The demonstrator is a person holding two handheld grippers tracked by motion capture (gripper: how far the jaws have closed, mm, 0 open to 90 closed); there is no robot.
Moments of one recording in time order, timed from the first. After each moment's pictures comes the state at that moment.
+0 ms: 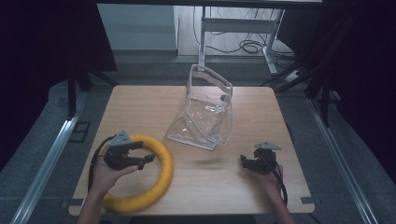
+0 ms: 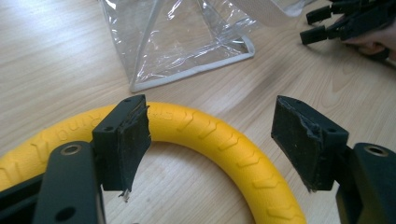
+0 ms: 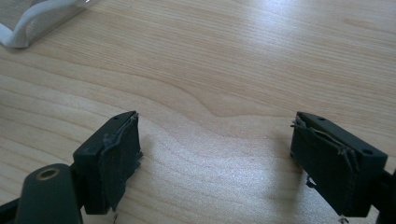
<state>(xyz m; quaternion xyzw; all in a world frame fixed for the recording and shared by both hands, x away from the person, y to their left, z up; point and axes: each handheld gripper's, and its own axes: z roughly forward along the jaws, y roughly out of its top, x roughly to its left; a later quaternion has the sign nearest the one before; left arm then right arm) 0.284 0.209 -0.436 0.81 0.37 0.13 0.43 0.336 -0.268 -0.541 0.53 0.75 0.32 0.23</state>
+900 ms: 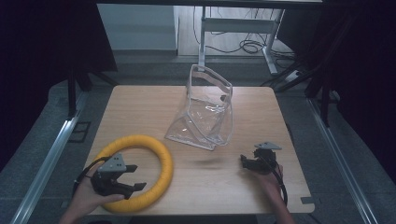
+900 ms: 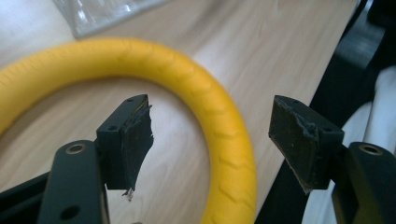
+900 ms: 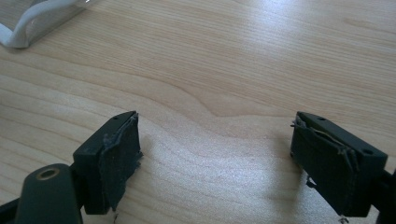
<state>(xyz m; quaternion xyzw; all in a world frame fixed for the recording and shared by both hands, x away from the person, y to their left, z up) 0.224 0.218 -0.435 0.89 0.29 0.07 0.35 0.336 -0.268 -0.541 0.53 0.75 0.32 0.23</state>
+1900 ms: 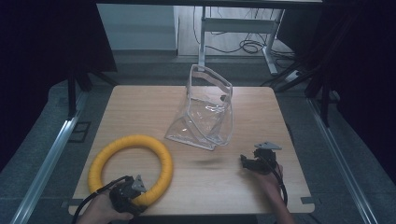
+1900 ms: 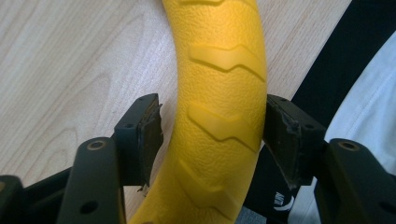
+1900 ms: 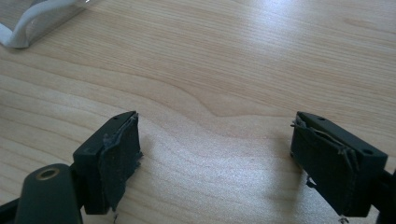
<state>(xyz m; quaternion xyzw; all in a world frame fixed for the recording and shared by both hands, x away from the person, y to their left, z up) 0.212 0.184 -0.499 0.94 0.28 0.03 0.16 0.336 -0.268 -0.541 0.53 0.75 0.32 0.23</state>
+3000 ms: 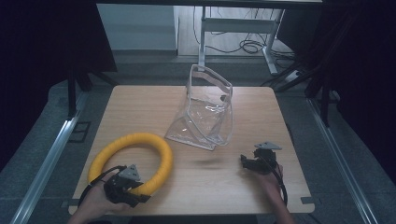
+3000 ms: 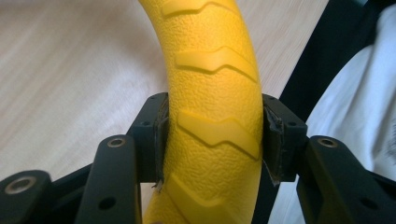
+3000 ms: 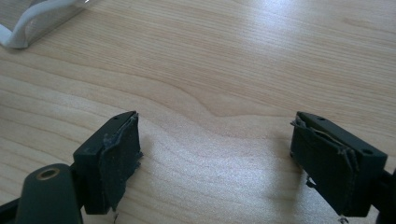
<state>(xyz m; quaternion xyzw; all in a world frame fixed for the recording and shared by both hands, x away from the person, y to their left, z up) 0.227 0.201 -0.466 0.91 0.29 -0.01 0.28 0.336 -0.268 -0.541 0.53 0.75 0.32 0.23</state>
